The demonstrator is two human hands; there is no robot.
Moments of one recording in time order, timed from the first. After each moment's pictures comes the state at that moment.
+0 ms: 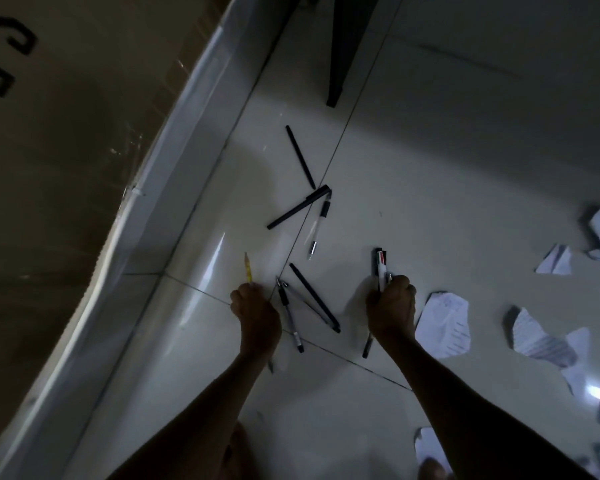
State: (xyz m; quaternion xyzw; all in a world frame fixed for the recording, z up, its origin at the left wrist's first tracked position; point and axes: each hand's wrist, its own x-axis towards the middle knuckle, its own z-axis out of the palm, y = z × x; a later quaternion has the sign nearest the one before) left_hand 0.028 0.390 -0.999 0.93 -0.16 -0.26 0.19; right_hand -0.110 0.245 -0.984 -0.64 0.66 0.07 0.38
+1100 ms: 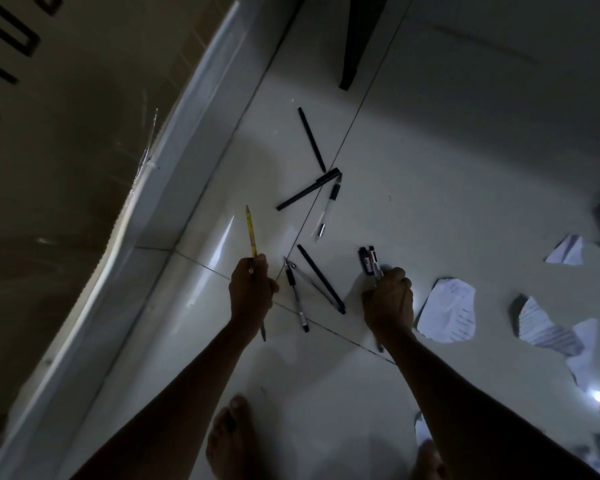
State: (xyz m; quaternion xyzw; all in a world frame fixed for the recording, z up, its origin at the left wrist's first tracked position) left_hand 0.044 0.390 -0.966 0.84 0.05 -0.34 0.42; right_hand -0.110 0.267 -0.970 -0.70 0.62 0.15 0.33
